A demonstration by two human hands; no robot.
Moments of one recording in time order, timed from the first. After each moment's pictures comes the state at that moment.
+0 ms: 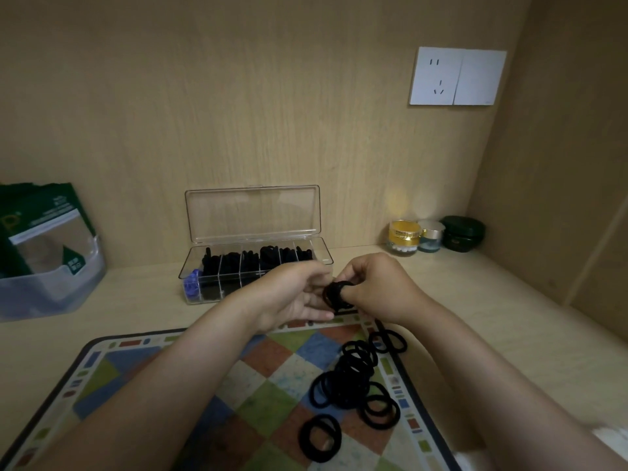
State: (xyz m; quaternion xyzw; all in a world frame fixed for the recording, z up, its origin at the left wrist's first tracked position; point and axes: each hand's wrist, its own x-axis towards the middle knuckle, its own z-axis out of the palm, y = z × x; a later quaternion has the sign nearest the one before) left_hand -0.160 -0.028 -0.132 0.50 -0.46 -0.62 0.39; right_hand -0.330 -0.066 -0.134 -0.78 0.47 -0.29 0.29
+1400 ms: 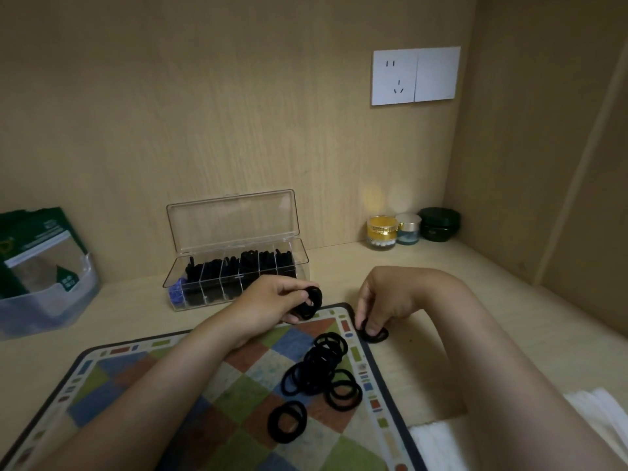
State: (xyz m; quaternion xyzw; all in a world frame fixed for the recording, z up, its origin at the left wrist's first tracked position) left_hand -0.171 -0.009 -0.143 0.60 -0.61 -0.39 0.35; right_hand -0.396 -0.071 -0.109 -0.83 0.46 0.06 0.32
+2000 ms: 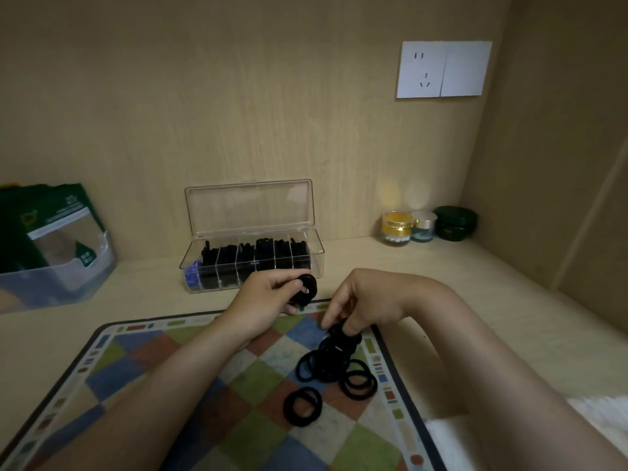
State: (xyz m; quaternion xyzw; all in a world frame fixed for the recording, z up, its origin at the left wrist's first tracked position) left_hand -0.155 0.008 -0.161 0.59 -0.56 -0.35 0.47; right_hand -0.354 -0.051 -0.117 -0.88 0.35 0.02 0.31
